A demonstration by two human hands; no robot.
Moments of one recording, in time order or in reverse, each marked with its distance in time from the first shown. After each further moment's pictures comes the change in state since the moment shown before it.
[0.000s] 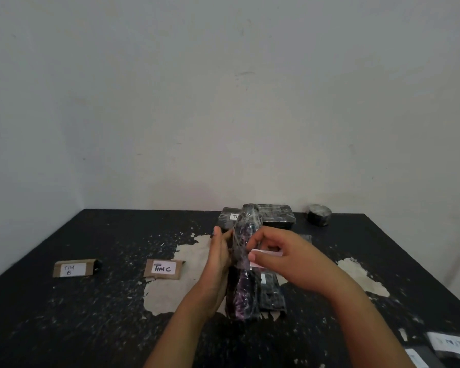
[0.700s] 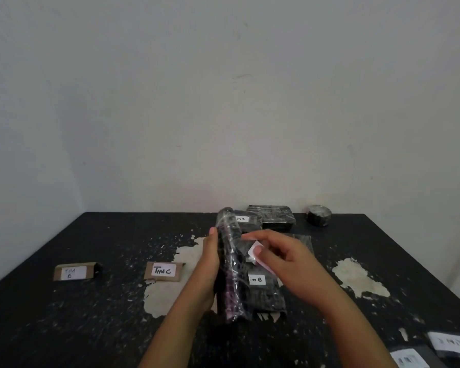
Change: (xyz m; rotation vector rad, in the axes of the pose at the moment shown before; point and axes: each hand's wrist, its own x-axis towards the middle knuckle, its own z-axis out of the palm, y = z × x) left_hand 0.006 0.012 -0.006 0.038 0.174 -0.123; right_hand -0.008 0.008 0.018 0.186 0.153 -0.037
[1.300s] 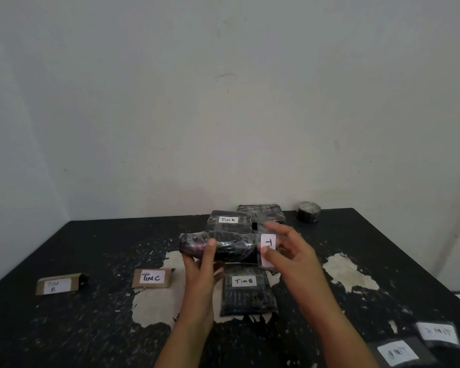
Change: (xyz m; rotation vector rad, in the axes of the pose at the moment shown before) left_hand -0.008 -0.024 0.021 -0.192 0.194 0.228; right_hand -0.013 0.016 0.000 0.422 0.385 0.096
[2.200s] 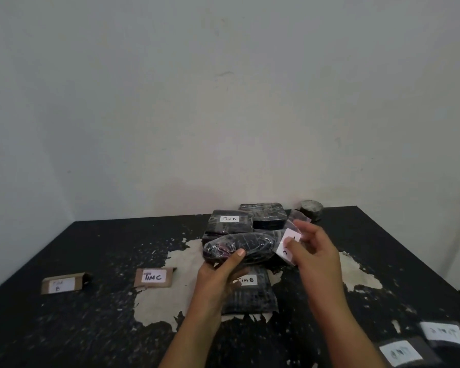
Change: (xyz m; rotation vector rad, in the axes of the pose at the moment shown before) left_hand -0.009 0.000 0.014 0.083 -0.149 -0.183; right_hand 0.011 0.020 -0.026 0.008 0.329 -0.070
